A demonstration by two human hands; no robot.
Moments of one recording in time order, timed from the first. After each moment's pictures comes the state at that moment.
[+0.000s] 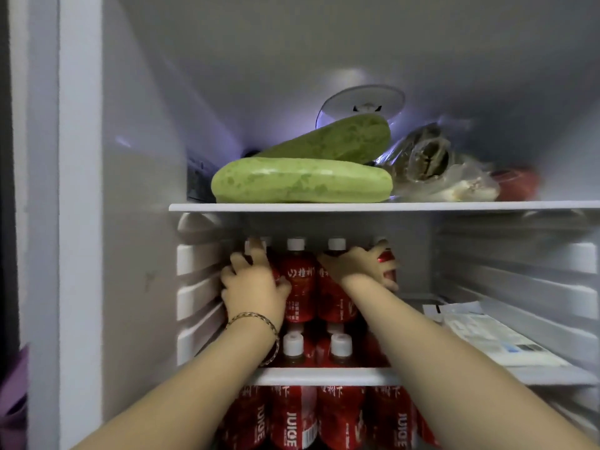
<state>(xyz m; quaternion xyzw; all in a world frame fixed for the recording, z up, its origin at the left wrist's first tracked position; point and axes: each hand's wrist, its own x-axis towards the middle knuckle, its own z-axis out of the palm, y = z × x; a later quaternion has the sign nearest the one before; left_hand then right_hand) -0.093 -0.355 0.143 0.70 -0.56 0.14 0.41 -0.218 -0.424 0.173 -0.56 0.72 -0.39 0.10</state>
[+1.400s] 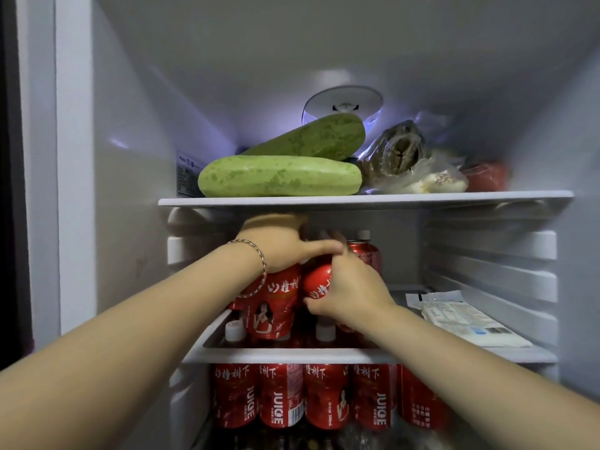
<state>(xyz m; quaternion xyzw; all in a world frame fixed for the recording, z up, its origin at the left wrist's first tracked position) -0.126 -0.320 0.215 0.57 -0.76 0.19 0.25 -0.252 -0.339 0.146 -0.78 0.51 -0.37 -0.06</state>
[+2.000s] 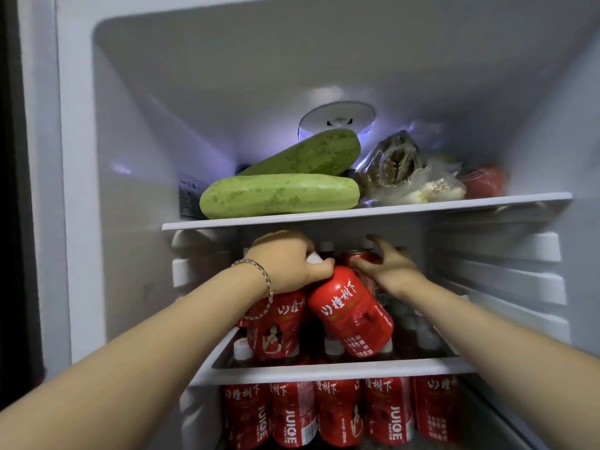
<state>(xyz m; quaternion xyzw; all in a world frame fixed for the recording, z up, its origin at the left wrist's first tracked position) -0.125 -0.329 0.210 0.53 -0.78 0.23 0.24 -0.305 -0.401 0.165 -0.67 0.58 -0.46 0.11</state>
